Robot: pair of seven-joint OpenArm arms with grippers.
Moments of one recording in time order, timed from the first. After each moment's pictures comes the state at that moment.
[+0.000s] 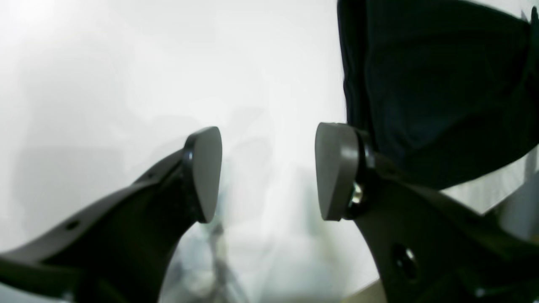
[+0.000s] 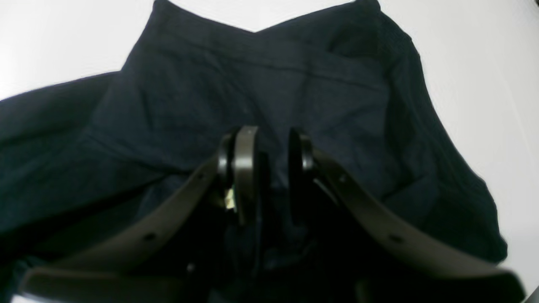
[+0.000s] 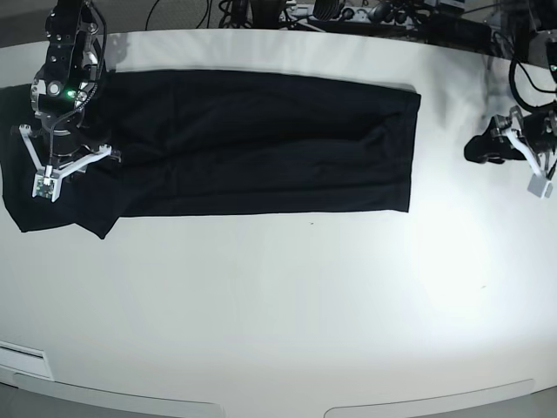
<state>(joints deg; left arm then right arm) 13.5 -38.3 -29.0 88.8 -69.8 -27.9 73.8 -17.5 13.5 13.2 115.3 3.2 -9.2 -51.3</state>
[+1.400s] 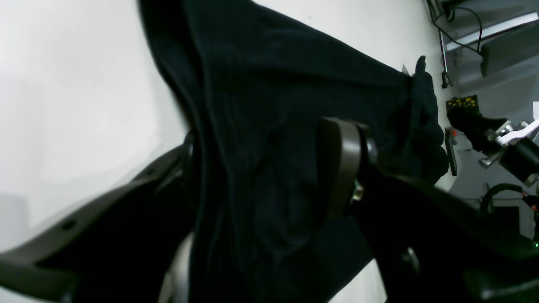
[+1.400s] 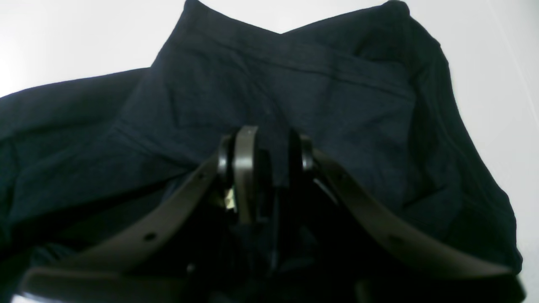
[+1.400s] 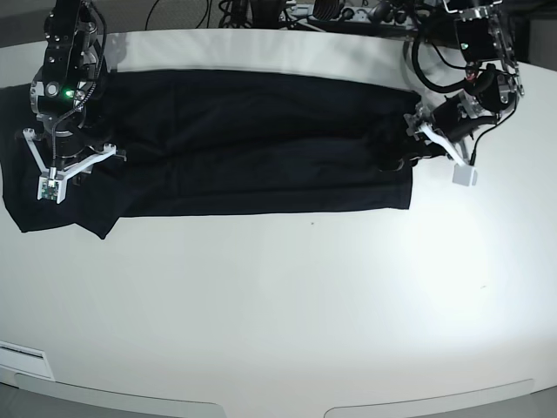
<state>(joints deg) 14.8 -13.5 -21.4 90.6 -63.8 -25.3 64.0 -17.6 13.8 13.2 115.3 5.9 -5.9 -51.2</state>
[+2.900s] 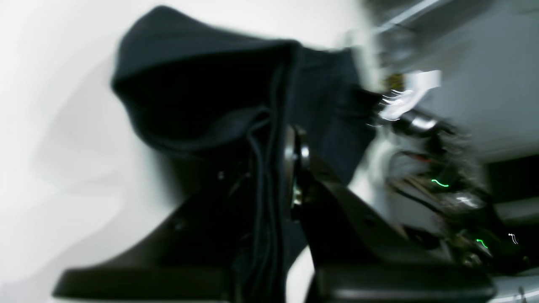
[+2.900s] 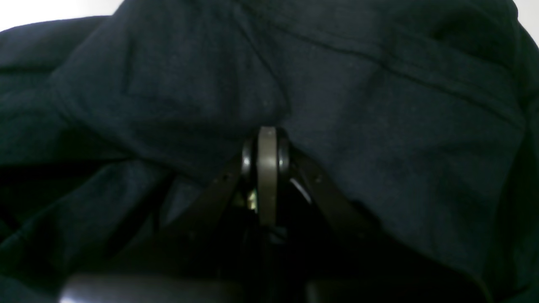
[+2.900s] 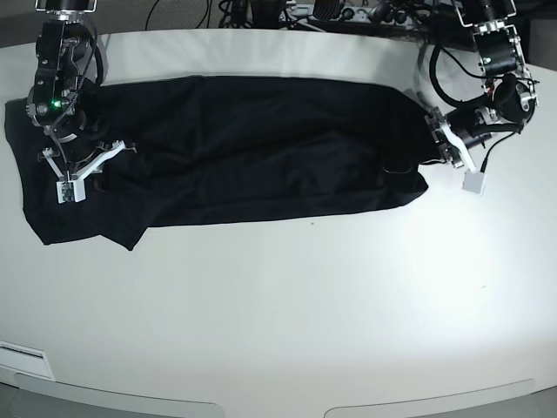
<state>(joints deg) 9.8 -18.1 -24.8 89.0 -85.3 -35.6 78.3 -14.6 17.6 13.5 93.5 18.2 19.1 -38.6</state>
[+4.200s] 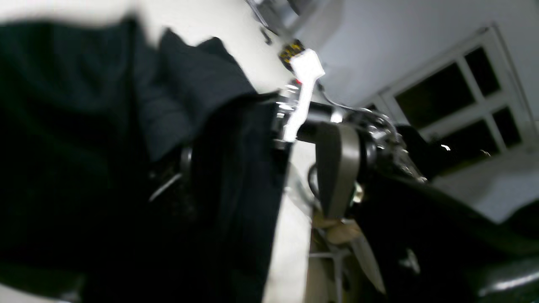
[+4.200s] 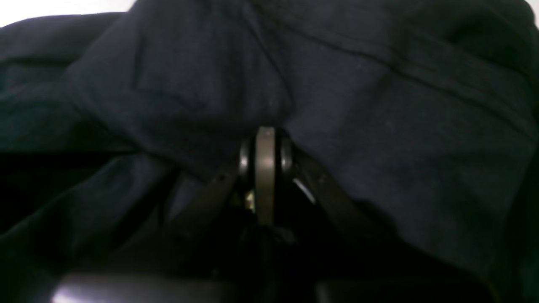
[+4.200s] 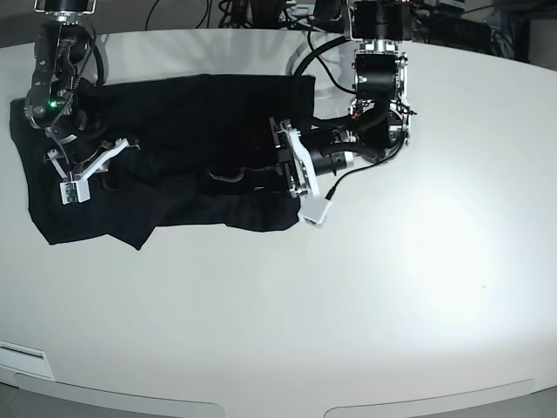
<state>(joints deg) 1.4 6.1 -1.1 89.9 -73.1 -41.4 72.9 -14.3 17.7 13.6 93.6 22.5 23.6 -41.2</state>
